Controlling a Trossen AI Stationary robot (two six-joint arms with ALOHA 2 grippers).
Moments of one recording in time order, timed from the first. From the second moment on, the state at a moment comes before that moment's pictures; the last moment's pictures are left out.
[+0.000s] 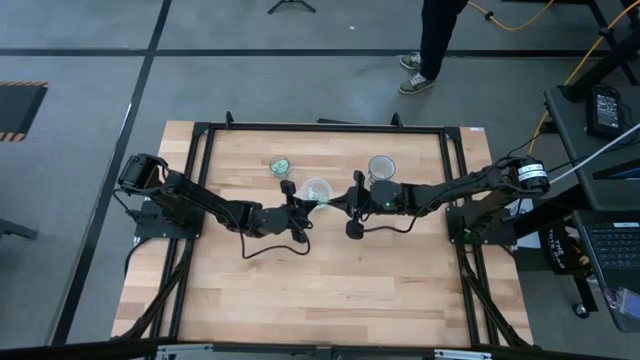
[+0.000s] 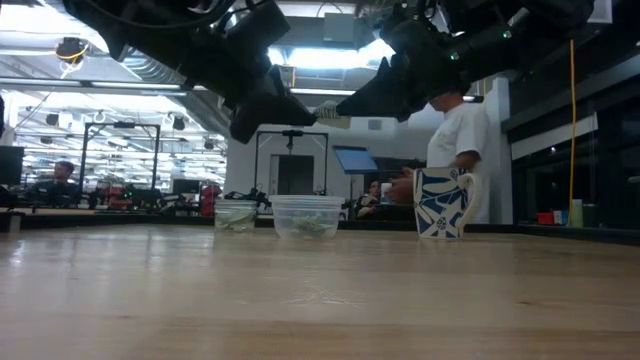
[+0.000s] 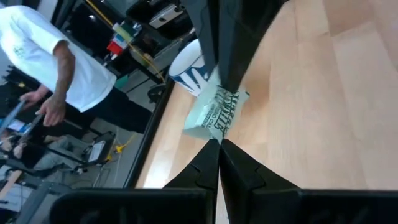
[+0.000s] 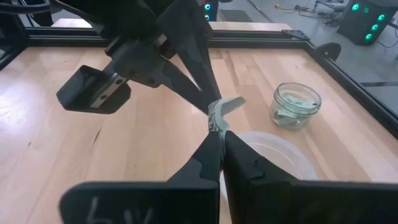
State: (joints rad) left arm -0.21 1.59 0.72 0.46 -0.76 0.42; right arm 0.03 1.53 0.71 0.48 0.16 -0.01
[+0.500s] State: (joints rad) left arm -0.26 1.59 0.72 0.47 -0.89 0.43; right arm 0.03 1.53 0.71 0.47 0.16 -0.01
